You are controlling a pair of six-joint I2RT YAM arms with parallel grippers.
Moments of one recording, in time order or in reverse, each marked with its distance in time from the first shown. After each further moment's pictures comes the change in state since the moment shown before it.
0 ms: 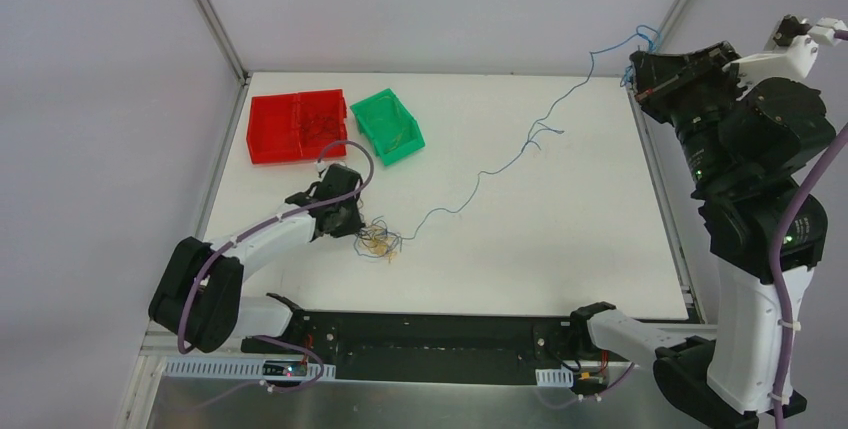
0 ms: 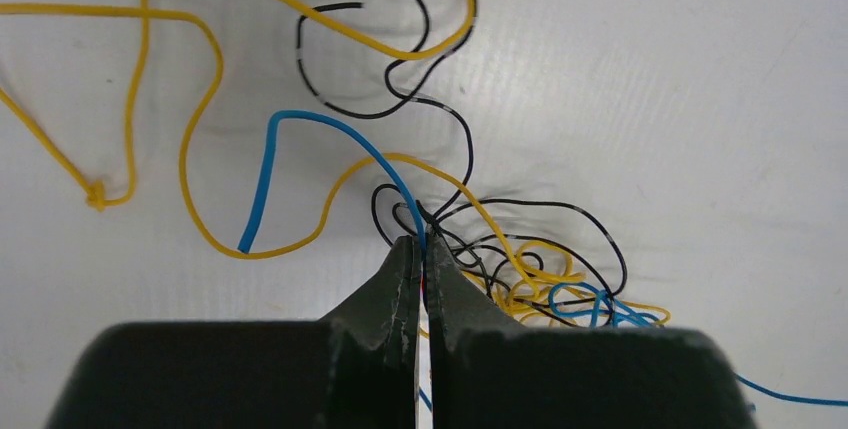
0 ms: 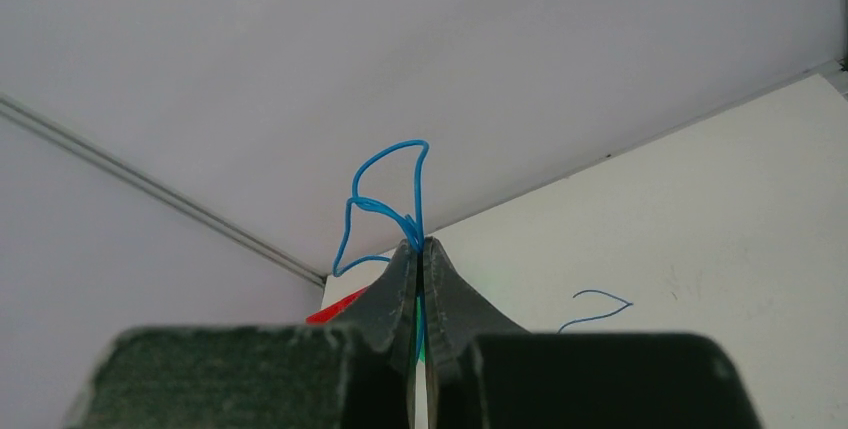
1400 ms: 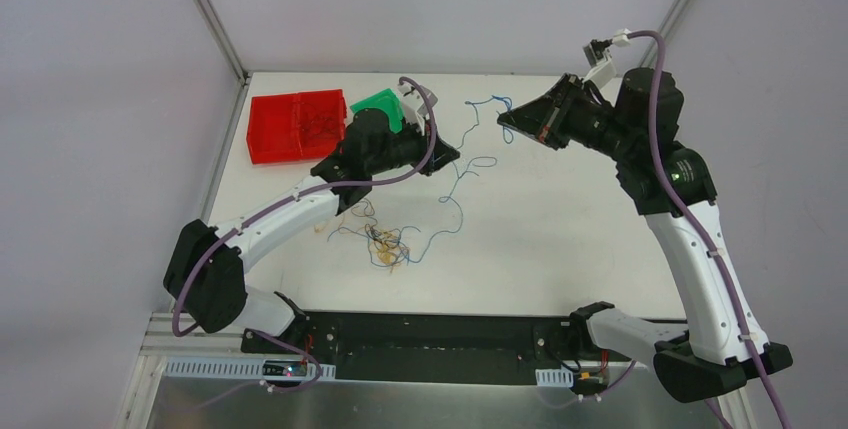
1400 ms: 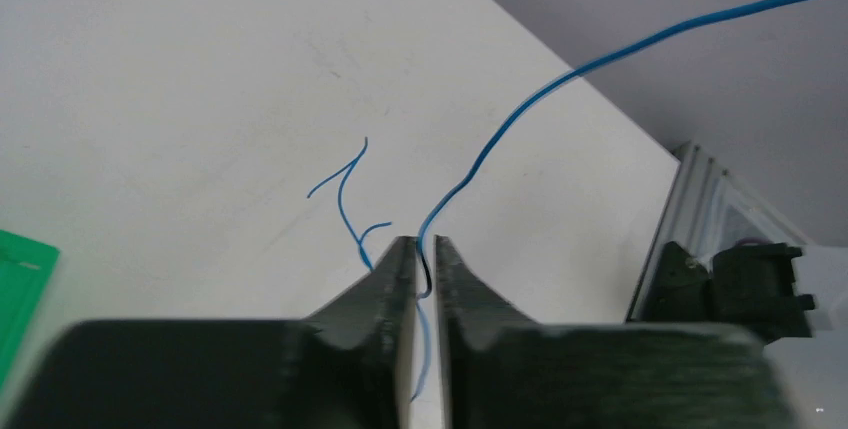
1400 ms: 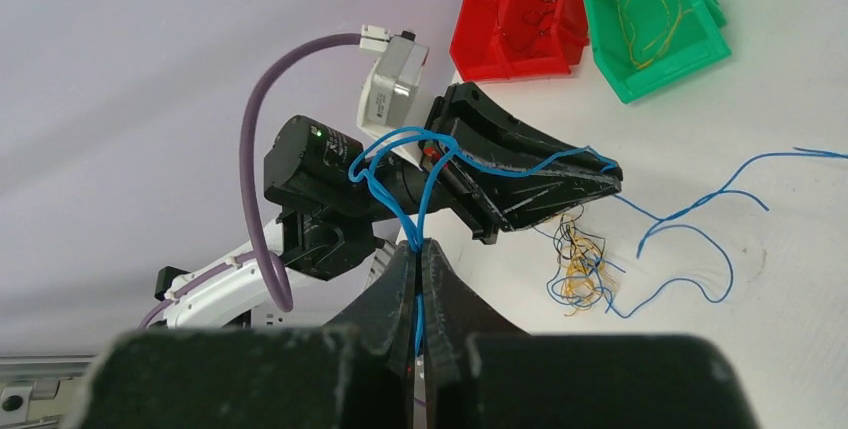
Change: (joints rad) left arm -0.238 0.106 0.386 0.579 0.502 0.352; right arm 0.041 0.028 -0.451 0.203 -0.808 0.192
